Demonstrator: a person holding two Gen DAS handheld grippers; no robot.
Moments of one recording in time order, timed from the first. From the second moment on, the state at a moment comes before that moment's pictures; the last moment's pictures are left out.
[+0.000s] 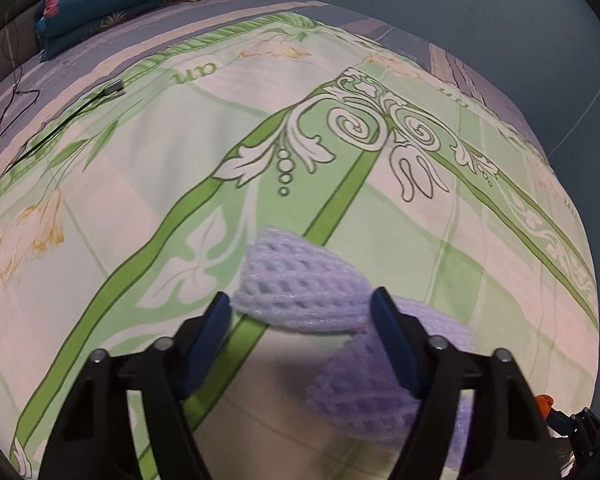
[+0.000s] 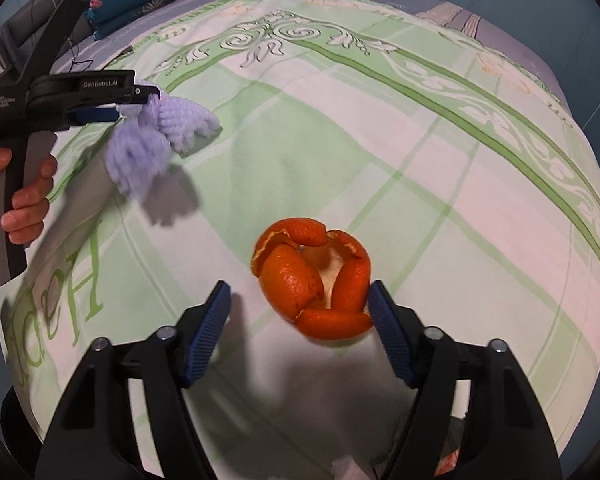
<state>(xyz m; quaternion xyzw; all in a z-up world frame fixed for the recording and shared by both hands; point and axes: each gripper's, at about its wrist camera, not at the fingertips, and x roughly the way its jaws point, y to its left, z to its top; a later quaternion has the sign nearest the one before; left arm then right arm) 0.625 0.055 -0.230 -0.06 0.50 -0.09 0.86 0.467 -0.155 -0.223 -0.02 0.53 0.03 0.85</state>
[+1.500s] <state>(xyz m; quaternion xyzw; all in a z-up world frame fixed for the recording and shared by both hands) 0.461 0.109 -0.106 -0.11 0.39 -0.14 0.90 0.327 -0.135 -0.106 0.02 0.41 0.10 0.91</state>
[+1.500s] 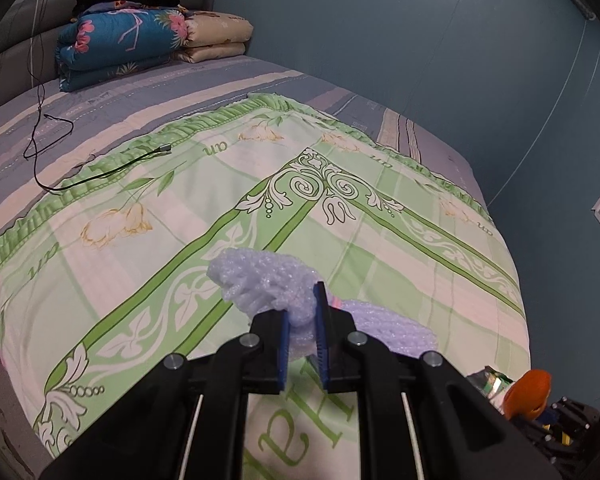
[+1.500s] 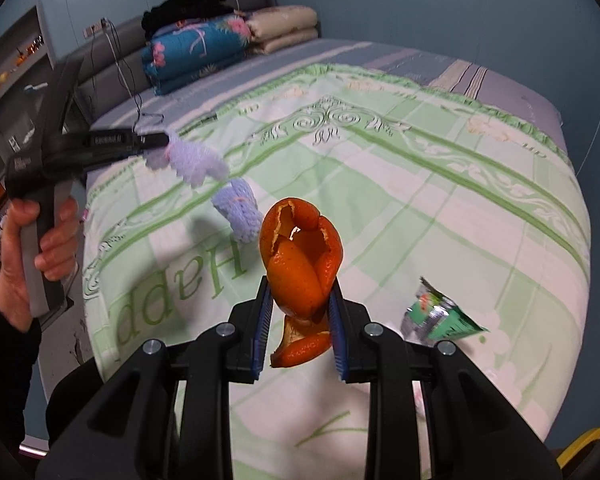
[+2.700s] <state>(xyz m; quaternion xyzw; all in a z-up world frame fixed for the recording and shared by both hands) 0.296 -0.059 -0.039 -0.03 0.33 -0.27 0.91 0.144 -0.265 -0.018 0.08 0.28 0.00 0.96</state>
